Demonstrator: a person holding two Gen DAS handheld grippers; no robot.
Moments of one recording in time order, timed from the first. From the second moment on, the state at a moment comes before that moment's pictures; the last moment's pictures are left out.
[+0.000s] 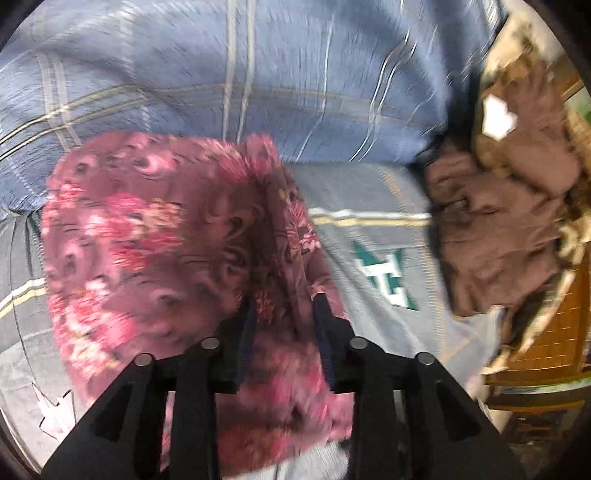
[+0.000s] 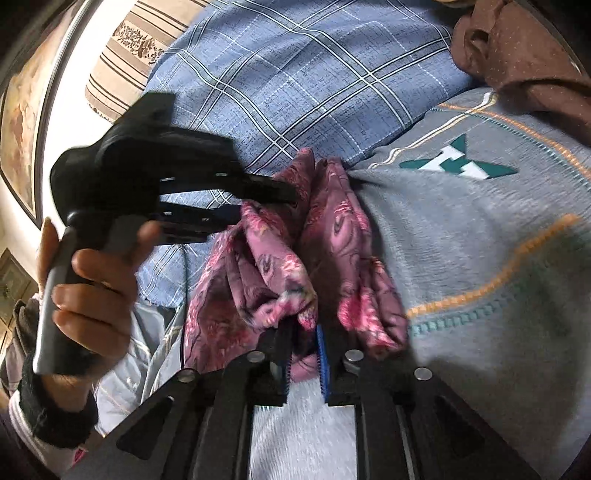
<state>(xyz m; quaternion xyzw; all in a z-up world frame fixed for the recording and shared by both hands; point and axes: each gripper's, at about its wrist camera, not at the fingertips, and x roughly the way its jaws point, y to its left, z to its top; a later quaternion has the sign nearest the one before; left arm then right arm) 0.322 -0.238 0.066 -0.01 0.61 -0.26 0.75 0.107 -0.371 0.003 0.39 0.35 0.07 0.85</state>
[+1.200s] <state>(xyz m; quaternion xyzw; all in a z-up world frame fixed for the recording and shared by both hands) 0.370 -0.120 0.019 -0.13 0.59 -0.16 0.78 0.289 -0.386 0.018 0.29 0.42 0.10 0.85</state>
